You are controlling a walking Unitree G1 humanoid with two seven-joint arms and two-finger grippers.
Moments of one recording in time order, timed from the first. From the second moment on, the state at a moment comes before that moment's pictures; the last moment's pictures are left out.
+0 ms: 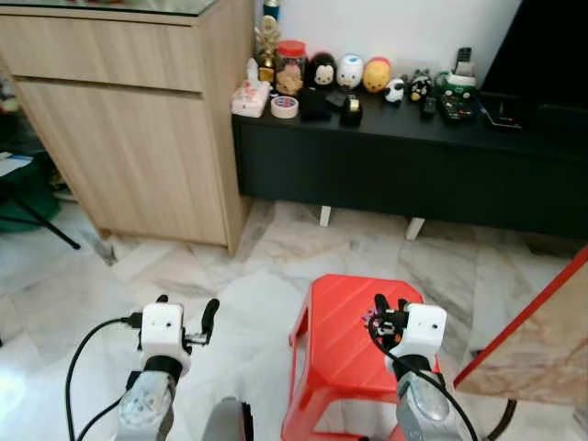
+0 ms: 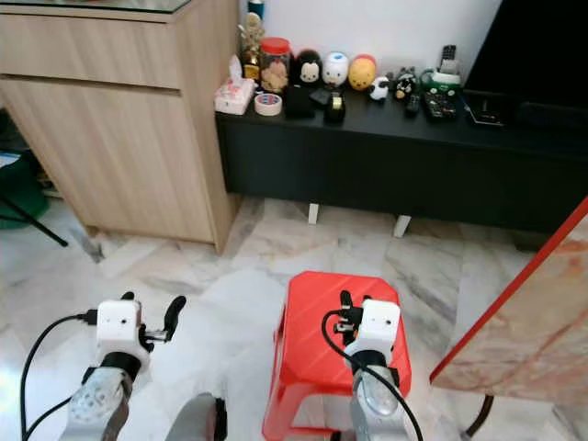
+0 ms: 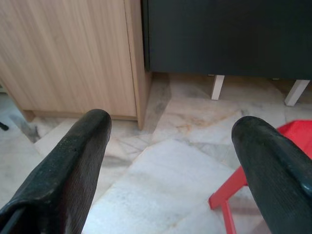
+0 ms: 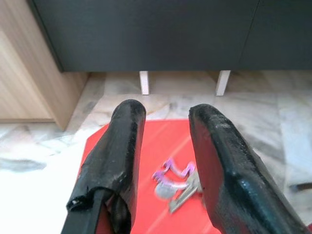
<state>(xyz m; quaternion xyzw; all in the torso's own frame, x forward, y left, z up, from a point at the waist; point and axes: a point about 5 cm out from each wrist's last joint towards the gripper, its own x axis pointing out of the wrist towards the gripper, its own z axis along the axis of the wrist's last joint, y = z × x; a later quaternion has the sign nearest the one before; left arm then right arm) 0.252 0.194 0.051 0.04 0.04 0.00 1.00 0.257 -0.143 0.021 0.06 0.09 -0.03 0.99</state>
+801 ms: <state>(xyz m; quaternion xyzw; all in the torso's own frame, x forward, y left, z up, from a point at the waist) 0.256 0.190 0.054 0.05 0.03 -0.01 1.00 0.257 -0.156 -0.001 0.03 0.16 -0.07 0.98</state>
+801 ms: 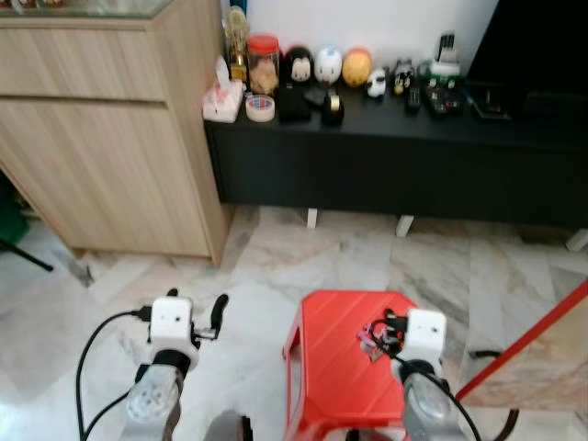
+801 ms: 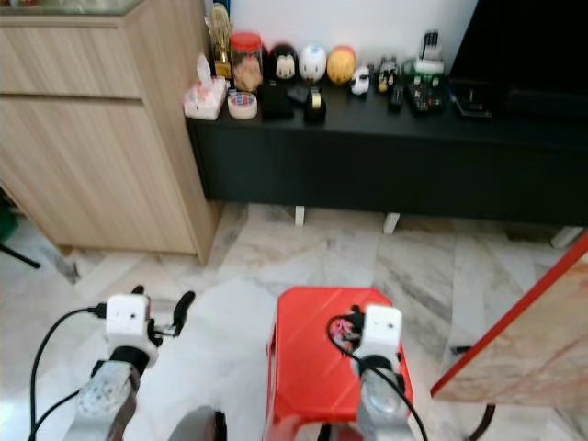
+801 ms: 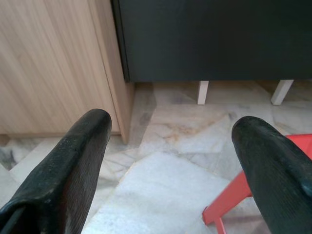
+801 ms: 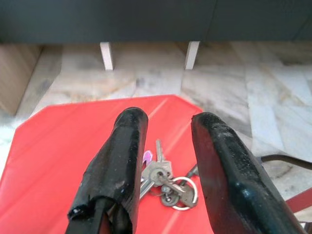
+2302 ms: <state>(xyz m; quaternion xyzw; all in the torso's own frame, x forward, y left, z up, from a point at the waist) 0.260 0.186 0.053 0.04 0.04 -0.03 1.00 0.275 -0.146 0.013 0.04 0.12 -0.06 0.99</state>
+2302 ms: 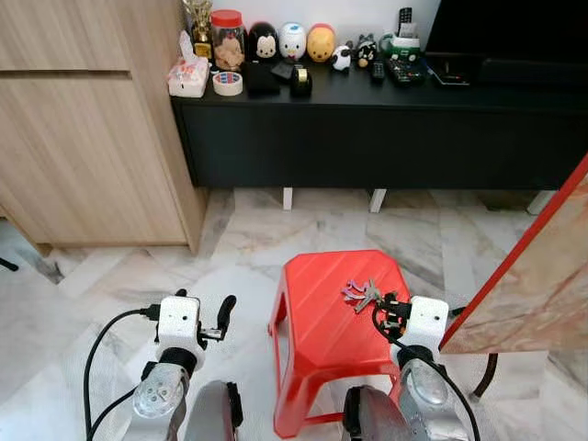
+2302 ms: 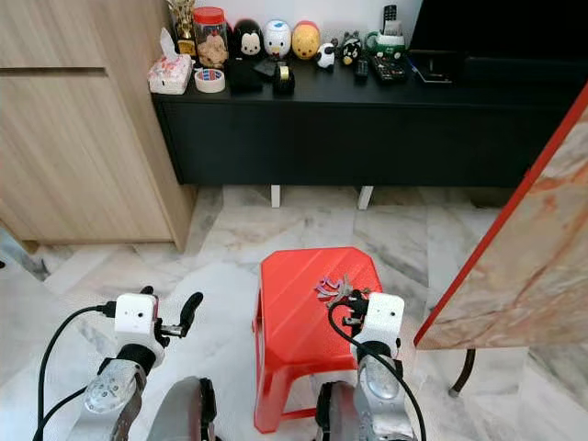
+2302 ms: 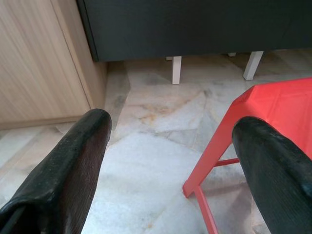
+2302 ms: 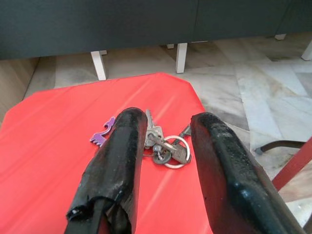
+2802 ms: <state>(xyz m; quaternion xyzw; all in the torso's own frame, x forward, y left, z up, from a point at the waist) 0.265 0.177 0.053 0.04 0.04 -0.04 1.00 0.276 -0.152 0.014 0.03 0.11 -0.06 0.99</state>
